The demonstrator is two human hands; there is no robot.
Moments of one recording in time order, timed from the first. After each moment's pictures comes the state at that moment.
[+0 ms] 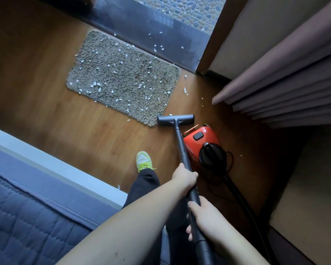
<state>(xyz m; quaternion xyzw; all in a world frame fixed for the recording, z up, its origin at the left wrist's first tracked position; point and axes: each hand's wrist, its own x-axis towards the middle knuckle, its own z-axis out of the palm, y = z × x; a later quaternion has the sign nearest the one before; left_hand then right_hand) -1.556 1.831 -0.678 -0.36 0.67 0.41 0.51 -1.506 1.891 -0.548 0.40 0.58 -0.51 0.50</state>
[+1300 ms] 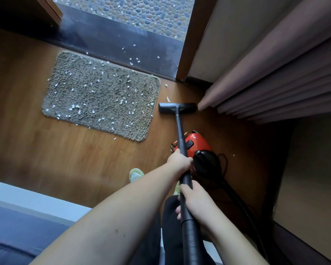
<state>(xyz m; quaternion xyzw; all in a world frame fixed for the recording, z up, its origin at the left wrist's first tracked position) -1.656 1.839 -0.709 -0.23 0.74 0.38 0.52 -1.578 1.879 -0.582 0.47 0.55 -0.57 0.39</state>
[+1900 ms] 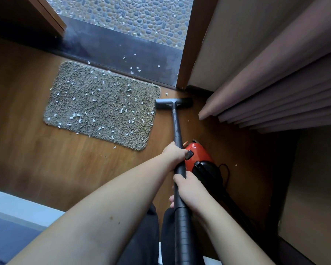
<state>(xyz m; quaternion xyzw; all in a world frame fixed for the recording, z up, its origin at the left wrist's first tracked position) -1.721 1.851 -0.723 -0.25 0.74 0.39 0.49 -1.639 1.913 -0.633 0.46 0.55 -0.58 0.38</state>
